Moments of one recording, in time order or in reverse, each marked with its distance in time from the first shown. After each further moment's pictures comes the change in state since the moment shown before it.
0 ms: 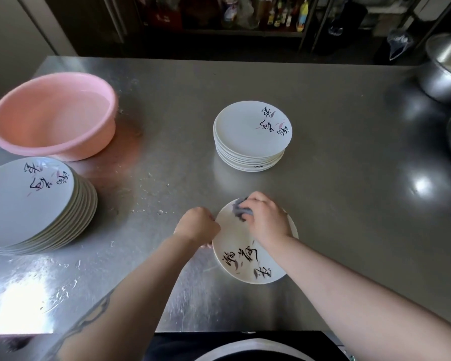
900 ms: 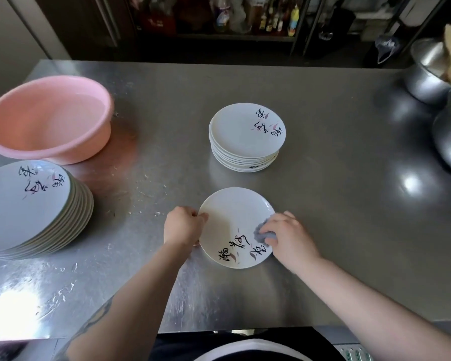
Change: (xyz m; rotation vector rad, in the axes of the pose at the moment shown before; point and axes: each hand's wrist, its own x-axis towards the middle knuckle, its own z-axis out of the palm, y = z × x) left_hand 0.004 -0.022 0.007 -0.332 0.360 -0.037; right_hand -0.046 0.034 -0.021 -0.055 -0.121 0.068
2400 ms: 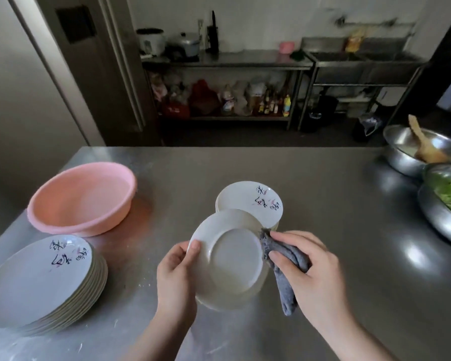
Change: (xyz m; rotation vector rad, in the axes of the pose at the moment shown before) left_hand -0.069 0.070 -0.059 -0.913 0.157 0.198; right_hand -0.023 -0.072 -0.113 0.787 0.554 -0.194
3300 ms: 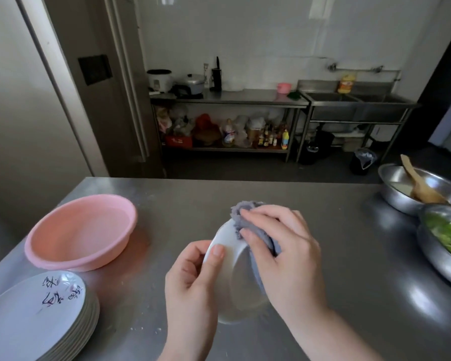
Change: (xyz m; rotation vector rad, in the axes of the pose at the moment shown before) left_hand -0.028 0.083 0.041 -0.140 -0.163 0.353; right_hand 0.065 -0.085 0.028 -0.271 0.183 -0.475
